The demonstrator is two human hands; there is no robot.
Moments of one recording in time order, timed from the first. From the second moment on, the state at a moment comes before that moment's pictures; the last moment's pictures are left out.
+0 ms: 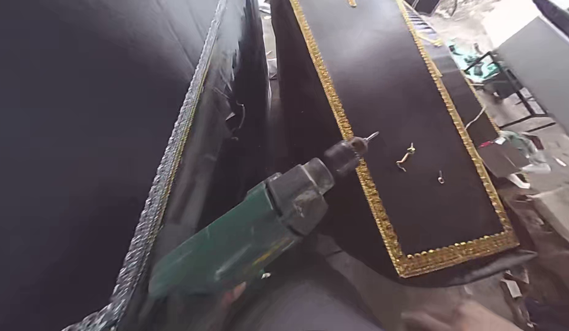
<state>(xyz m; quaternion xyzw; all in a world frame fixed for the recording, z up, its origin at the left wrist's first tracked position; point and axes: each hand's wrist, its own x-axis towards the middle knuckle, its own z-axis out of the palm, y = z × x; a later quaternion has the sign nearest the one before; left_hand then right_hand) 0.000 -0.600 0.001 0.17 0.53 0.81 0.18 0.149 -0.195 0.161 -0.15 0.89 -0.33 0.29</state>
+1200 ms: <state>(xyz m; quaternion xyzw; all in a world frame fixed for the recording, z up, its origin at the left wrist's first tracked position) -0.032 -0.567 0.023 0.05 0.88 0.46 -0.09 -0.062 -0.371 0.027 0.18 0.49 -0.85 -0.10</state>
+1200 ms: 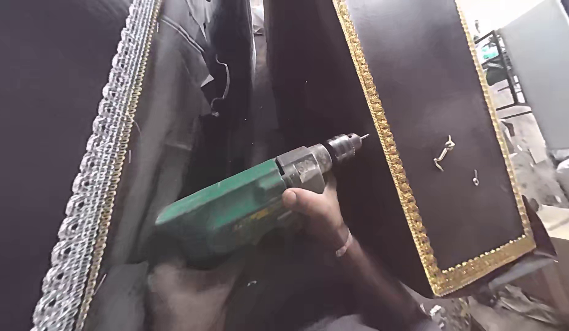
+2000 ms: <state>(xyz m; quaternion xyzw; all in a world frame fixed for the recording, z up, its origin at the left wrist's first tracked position) -0.040 -0.589 -0.004 0.05 0.87 0.49 -0.08 -0.069 -0.363 0.040 0.16 0.52 -0.84 -0.08</state>
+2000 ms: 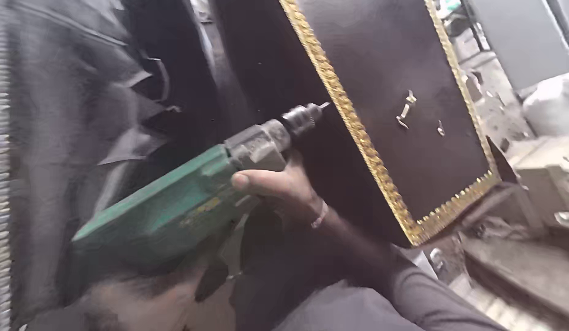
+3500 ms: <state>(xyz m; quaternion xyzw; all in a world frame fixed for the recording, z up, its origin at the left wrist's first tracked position) -0.043 -0.534 0.047 0.02 0.93 0.29 -0.21 -0.088 -0.393 0.013 0.04 0.29 -0.94 -0.17</state>
